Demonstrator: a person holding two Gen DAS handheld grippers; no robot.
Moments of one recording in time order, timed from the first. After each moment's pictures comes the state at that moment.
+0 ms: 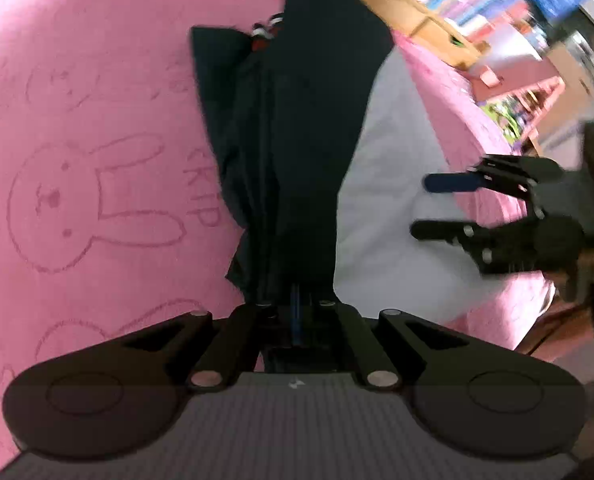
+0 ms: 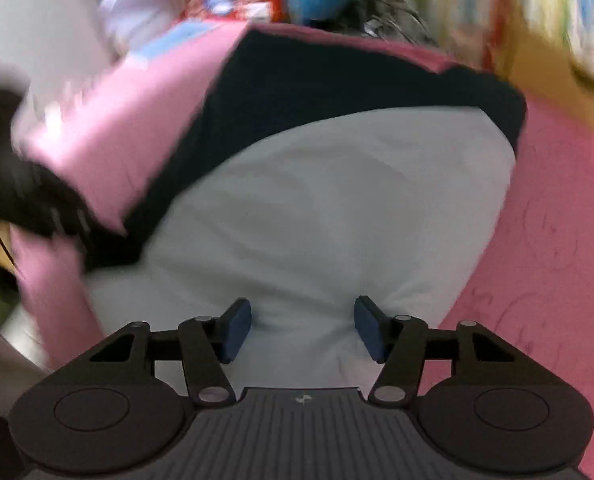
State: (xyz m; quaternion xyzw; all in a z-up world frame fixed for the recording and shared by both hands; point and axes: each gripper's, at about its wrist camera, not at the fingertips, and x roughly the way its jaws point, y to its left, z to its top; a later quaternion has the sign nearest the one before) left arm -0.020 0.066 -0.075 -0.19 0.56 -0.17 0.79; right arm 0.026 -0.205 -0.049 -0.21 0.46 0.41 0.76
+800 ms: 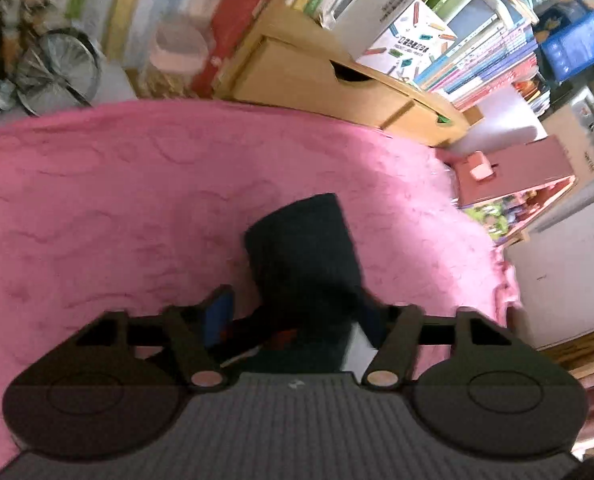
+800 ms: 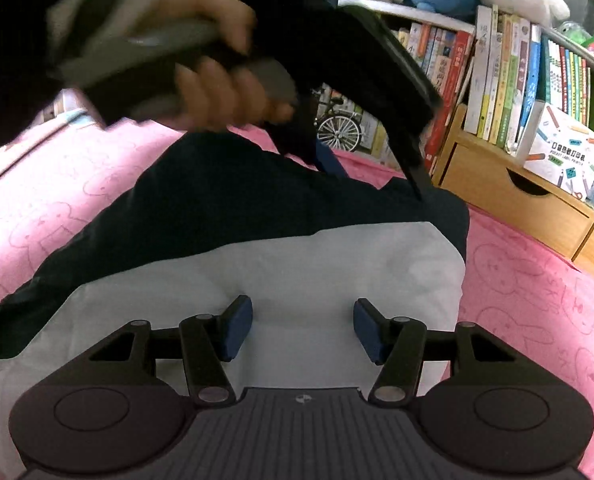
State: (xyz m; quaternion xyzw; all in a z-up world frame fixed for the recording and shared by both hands) left arm 0.233 -0.020 -0.070 -0.20 0.52 -0.28 0.78; right arm 0.044 -0.198 -0.080 -0.18 0.29 0.33 0.88
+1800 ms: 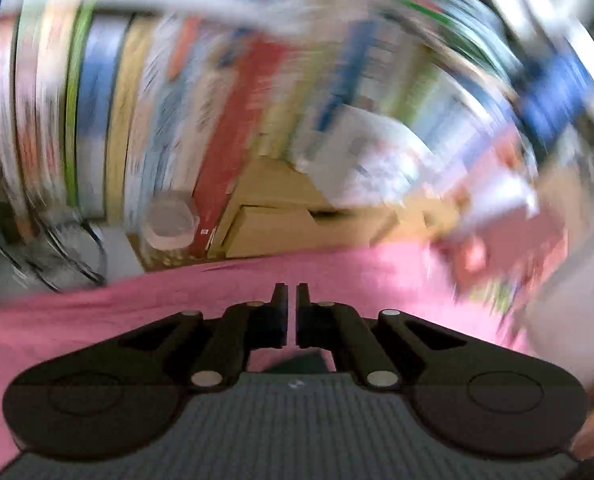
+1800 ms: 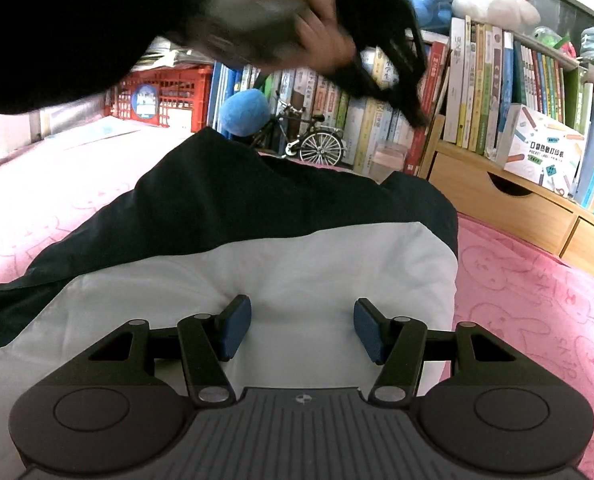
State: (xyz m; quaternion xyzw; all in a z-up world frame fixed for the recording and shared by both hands) left arm 0.221 -0.020 0.009 -0.09 0.38 -0.24 0.89; right arm 0.039 -0.203 -0.094 -0.15 0.25 0.31 0.90
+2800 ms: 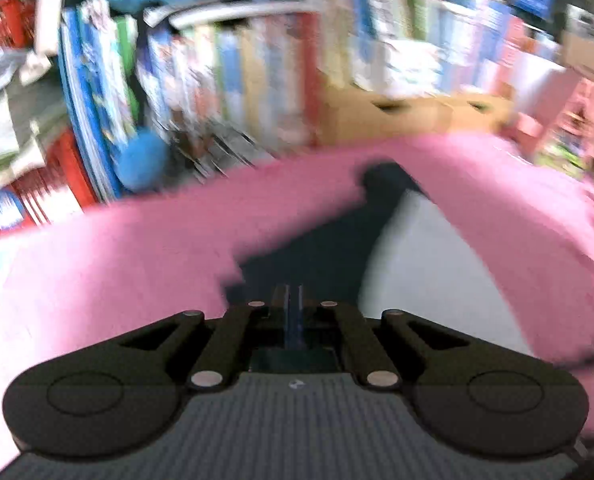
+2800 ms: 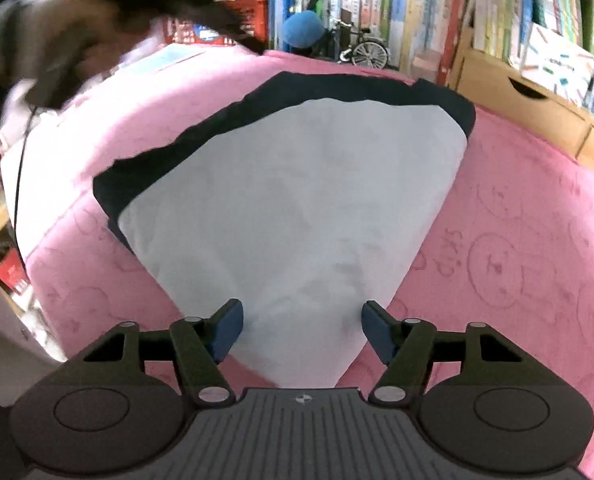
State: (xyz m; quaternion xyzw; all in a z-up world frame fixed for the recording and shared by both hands) left arm 0.001 -0.002 -0.033 0.04 0.38 -0.10 0.92; right arm -0.041 -0.266 -0.043 -0.17 0.42 0.36 0.82
